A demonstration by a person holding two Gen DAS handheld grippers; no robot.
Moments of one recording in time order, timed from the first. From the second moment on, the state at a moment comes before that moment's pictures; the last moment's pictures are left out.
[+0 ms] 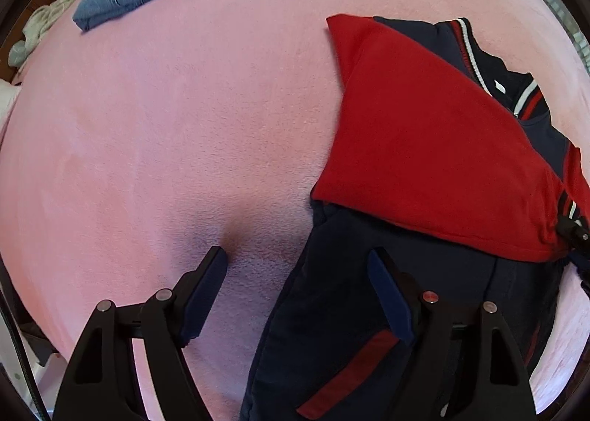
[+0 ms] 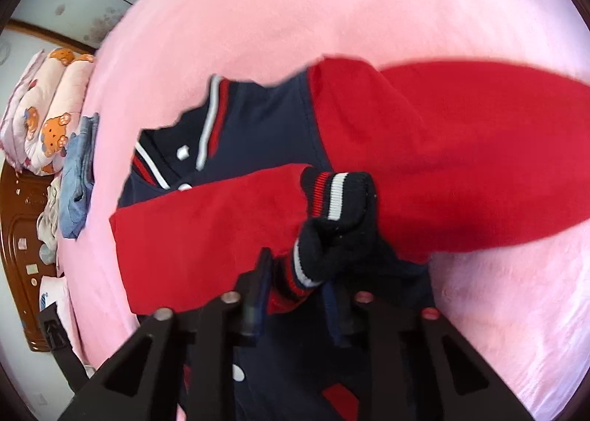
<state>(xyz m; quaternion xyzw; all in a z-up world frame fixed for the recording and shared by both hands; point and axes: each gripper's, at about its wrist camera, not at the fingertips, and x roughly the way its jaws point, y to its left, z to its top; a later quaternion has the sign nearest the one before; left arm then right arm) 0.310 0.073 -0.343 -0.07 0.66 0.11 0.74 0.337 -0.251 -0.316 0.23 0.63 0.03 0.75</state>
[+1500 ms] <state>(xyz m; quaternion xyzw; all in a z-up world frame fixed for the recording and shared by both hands) 0.340 0.105 -0.337 -0.11 0.61 0.00 0.78 0.329 -0.235 -0.295 0.26 0.58 0.04 0.77</state>
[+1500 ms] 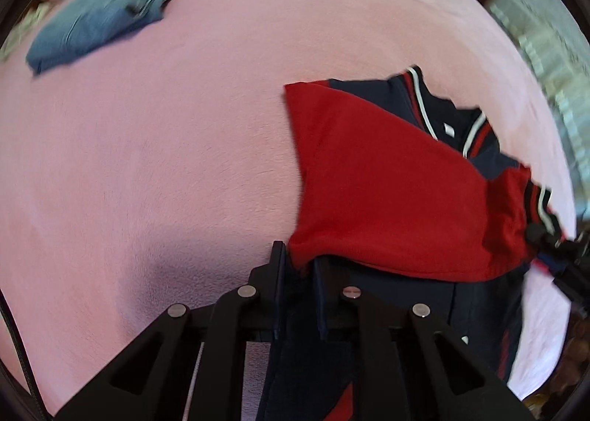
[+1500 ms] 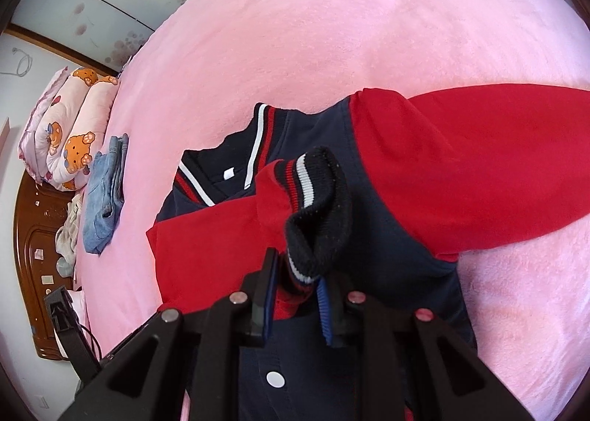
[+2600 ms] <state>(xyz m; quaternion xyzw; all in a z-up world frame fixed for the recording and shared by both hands) 0.305 0.074 -0.309 -0.12 0.63 0.01 0.77 0.259 -0.349 -0.280 0.37 0.53 -0.10 0.76</state>
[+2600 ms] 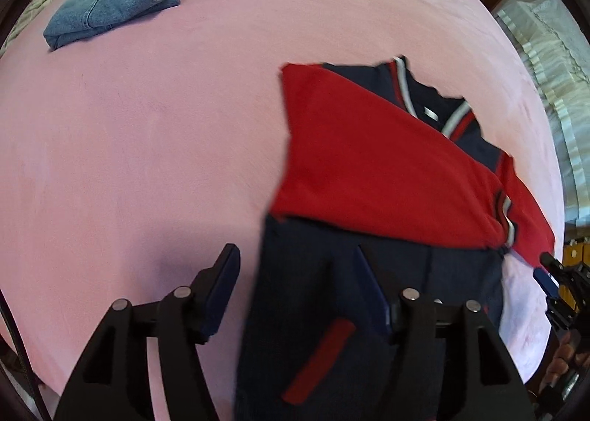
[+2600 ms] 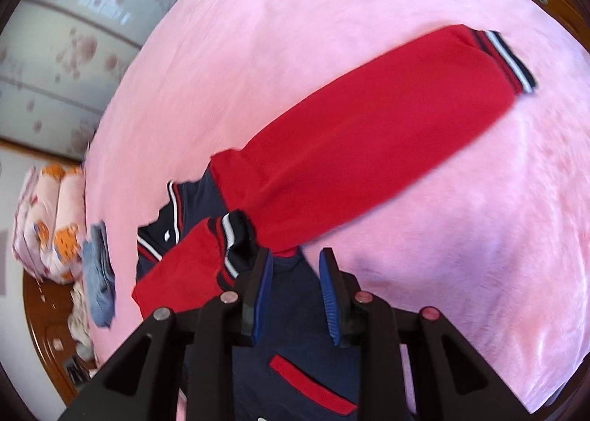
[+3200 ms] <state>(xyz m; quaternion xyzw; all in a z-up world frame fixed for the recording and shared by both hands) 0.284 -0.112 -0.266 -0.08 0.63 -0.05 0.77 0.220 -0.494 -0.309 0.45 0.53 -0.12 0.71</state>
